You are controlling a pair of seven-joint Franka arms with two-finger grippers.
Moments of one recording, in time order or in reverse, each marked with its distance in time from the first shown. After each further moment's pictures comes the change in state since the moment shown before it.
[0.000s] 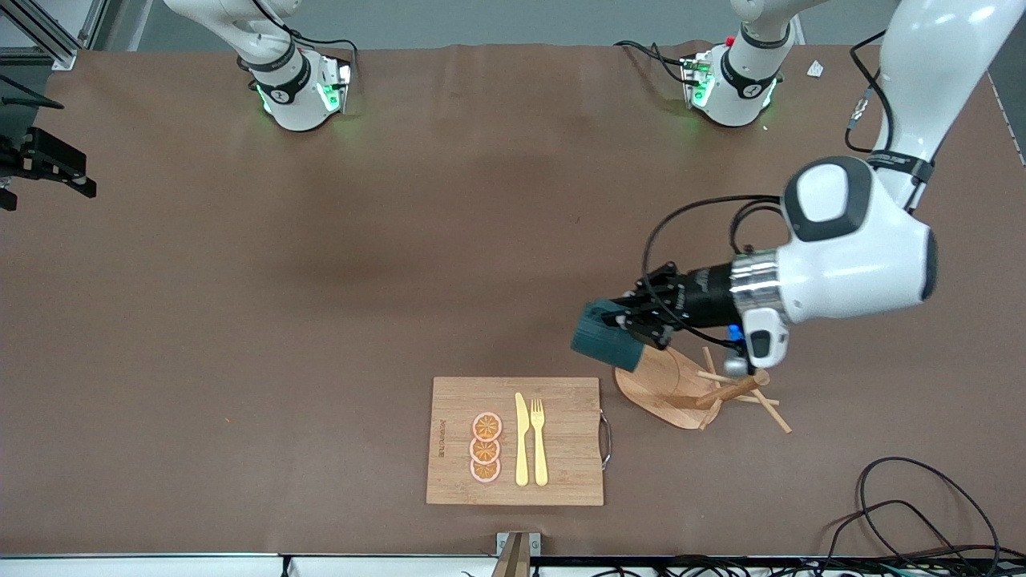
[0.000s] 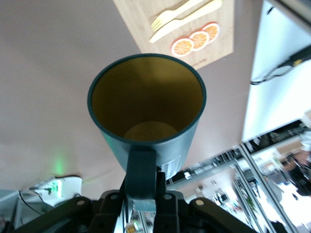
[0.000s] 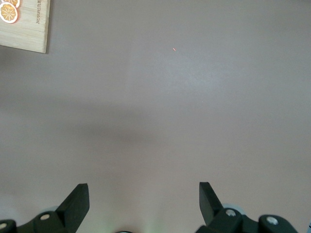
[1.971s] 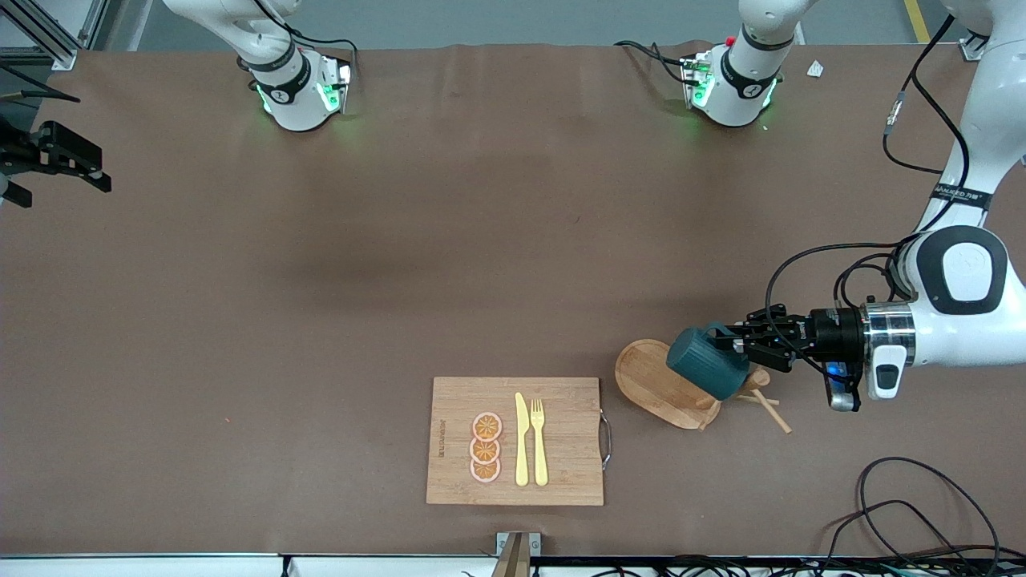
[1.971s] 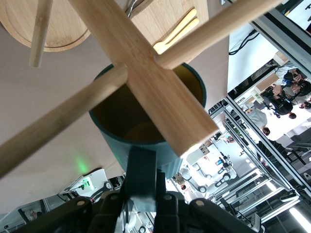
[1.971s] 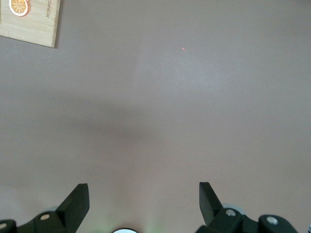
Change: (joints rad) left arm 0.285 0.163 0.000 -0.052 -0.110 -0.188 0.590; right arm 0.035 -0.006 0.005 0.000 0.000 -0.014 0.000
